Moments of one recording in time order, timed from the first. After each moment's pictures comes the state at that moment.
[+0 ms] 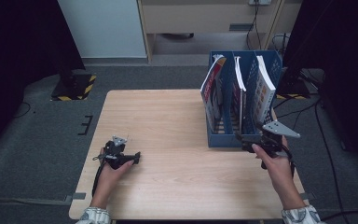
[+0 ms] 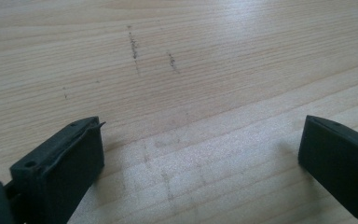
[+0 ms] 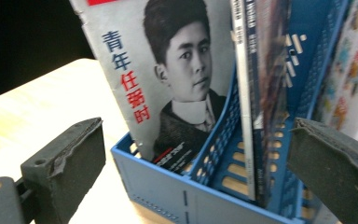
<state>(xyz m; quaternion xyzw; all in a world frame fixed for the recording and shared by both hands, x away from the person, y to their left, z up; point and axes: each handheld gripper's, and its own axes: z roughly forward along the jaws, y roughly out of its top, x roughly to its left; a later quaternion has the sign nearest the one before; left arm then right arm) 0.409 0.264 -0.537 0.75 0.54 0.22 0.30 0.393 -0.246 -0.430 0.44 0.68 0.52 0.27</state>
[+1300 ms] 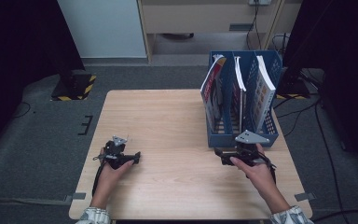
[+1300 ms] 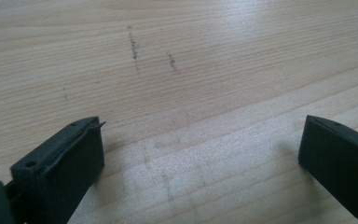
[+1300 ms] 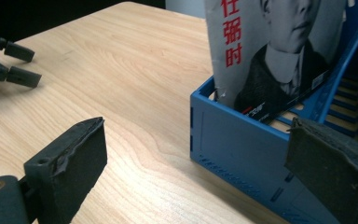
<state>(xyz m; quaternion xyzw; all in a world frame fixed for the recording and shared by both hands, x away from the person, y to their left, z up) 0.409 0.264 -0.537 0.75 0.54 0.22 0.30 0.387 -0.191 -0.465 0.38 0.76 0.48 0.21</state>
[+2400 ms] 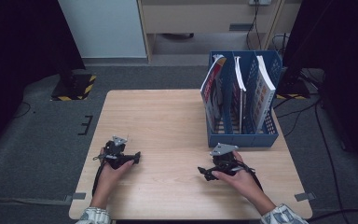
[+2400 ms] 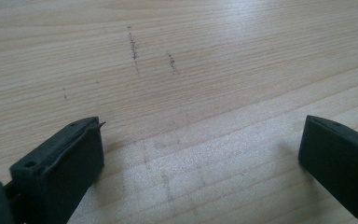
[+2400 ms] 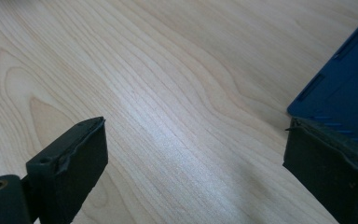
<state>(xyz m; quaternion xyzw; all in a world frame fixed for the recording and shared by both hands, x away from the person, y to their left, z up) 0.409 0.264 -0.537 0.75 0.54 0.22 0.30 0.381 -0.136 -0.515 0.32 0.85 0.38 0.14</state>
